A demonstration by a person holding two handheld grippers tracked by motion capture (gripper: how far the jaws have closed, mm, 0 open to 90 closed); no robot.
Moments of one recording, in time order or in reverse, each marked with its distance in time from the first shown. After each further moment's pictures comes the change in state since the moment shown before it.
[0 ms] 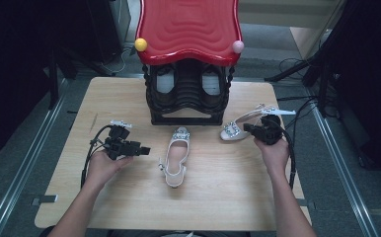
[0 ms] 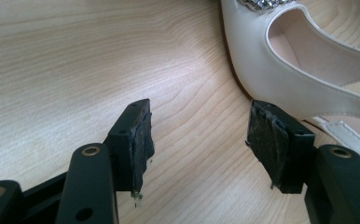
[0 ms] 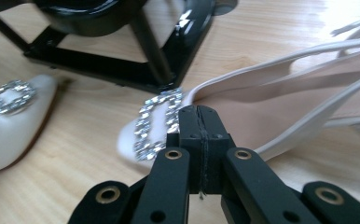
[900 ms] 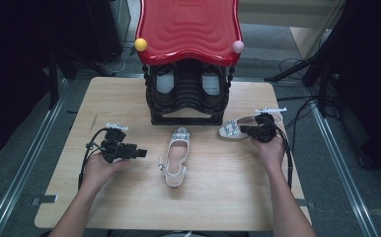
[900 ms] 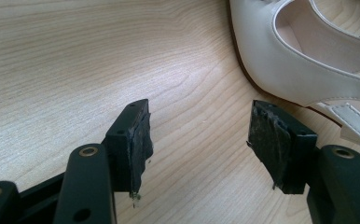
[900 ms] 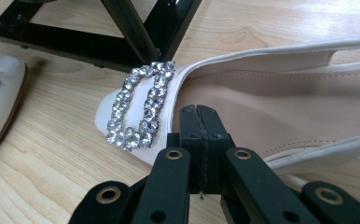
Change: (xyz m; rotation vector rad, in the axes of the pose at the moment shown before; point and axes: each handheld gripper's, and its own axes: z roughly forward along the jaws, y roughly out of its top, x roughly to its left) left arm 0.003 -0.009 -0.006 -0.002 0.010 -0.011; right arm -0.009 0.000 0.028 0.112 -0.007 0.025
